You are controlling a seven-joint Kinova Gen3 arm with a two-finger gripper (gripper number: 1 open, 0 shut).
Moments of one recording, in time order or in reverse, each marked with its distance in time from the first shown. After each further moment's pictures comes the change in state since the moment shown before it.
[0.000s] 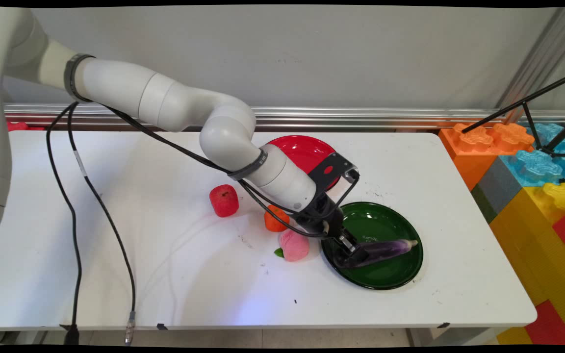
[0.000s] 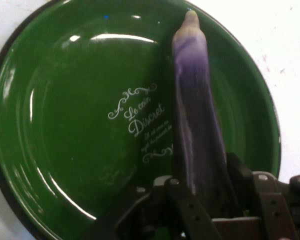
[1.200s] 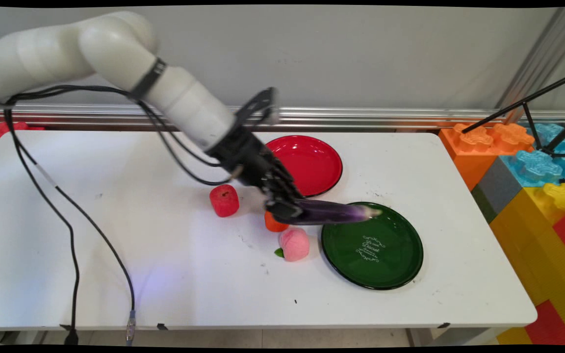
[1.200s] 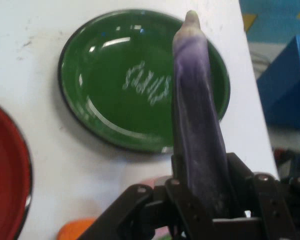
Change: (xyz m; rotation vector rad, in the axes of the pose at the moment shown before) arm -0.024 -0.031 -0.178 -0.046 0.003 0.354
